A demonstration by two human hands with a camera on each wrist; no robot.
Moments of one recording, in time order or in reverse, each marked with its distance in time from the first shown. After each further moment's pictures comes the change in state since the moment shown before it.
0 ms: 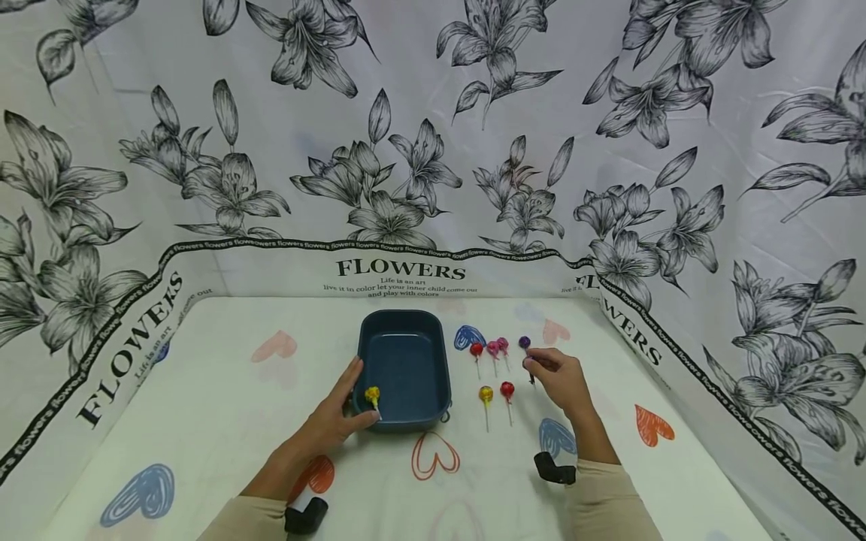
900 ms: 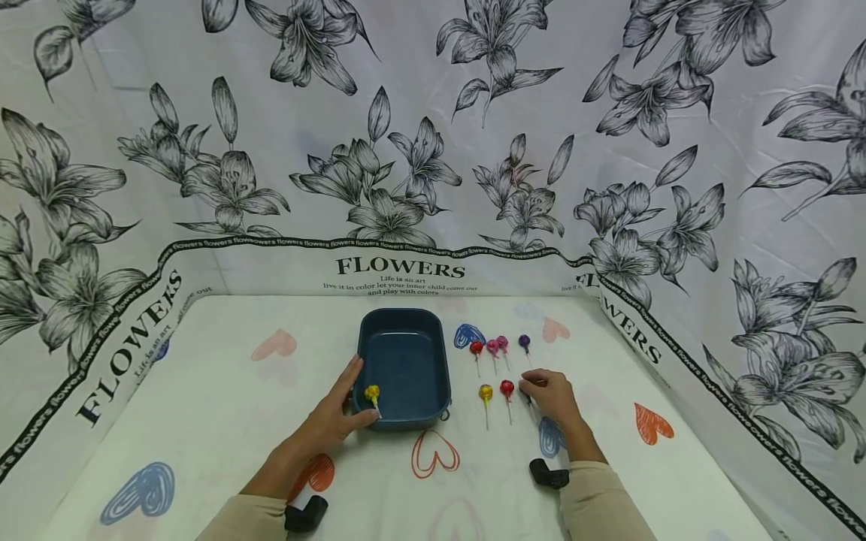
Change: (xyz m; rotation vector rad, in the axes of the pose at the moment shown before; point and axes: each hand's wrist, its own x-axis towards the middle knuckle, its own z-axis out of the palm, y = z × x) left_hand -0.001 0.003 0.000 0.005 0.014 -0.013; right_hand -0.012 0.037 0.015 -0.322 -0.050 0.240
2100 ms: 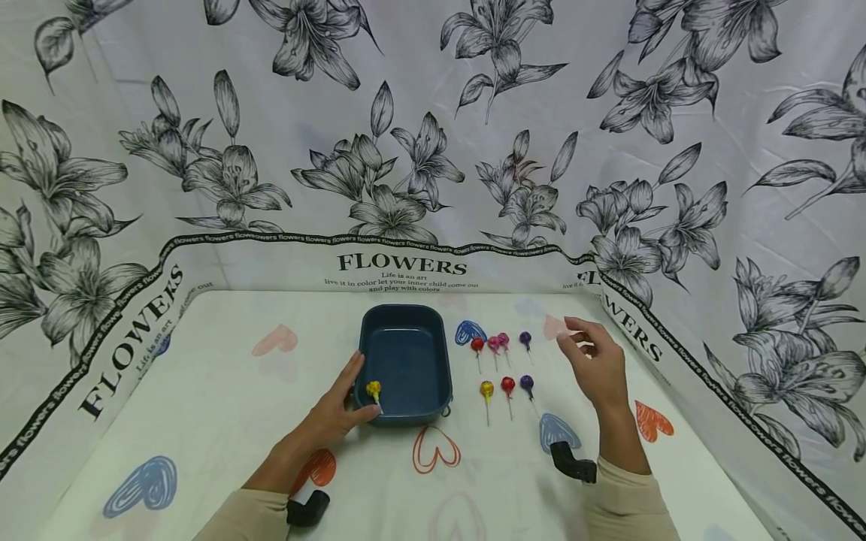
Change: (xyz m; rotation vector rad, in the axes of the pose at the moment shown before) left_hand 0.000 0.002 -0.001 -0.002 -0.003 0.007; right_hand -0.039 -0.112 -0.089 0.197 0.336 -0.343
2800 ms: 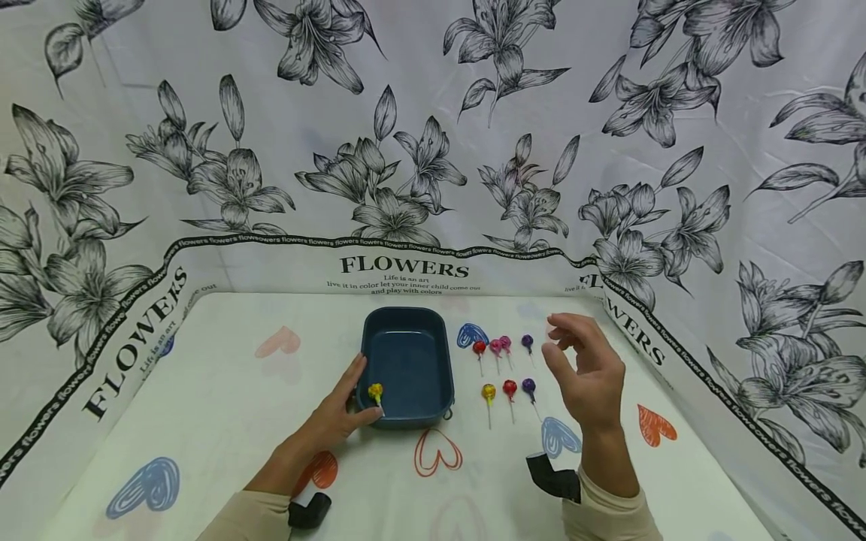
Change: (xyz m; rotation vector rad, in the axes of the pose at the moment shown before) left_hand 0.000 -0.001 0.000 0.007 0.000 -0.016; right_hand -0.007 -0.095 0.017 0.501 0.025 -0.563
